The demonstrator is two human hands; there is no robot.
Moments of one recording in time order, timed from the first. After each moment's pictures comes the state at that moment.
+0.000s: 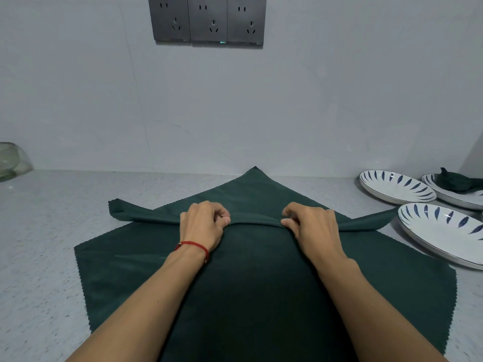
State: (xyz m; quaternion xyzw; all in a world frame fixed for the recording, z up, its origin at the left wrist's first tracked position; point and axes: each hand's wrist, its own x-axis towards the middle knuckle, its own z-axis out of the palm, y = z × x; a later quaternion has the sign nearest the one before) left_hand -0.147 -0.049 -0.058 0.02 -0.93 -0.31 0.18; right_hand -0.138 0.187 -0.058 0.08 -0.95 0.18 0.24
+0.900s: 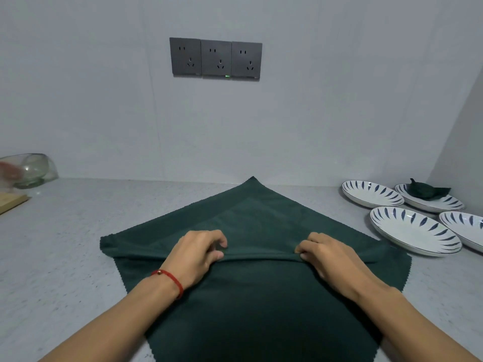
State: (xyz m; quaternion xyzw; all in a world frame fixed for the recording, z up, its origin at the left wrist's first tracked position) left_hand -0.044 -0.086 -0.050 -0.17 -0.94 -0.24 0.14; right_hand -0.038 0.240 -0.049 0.21 -0.96 0.07 0.14
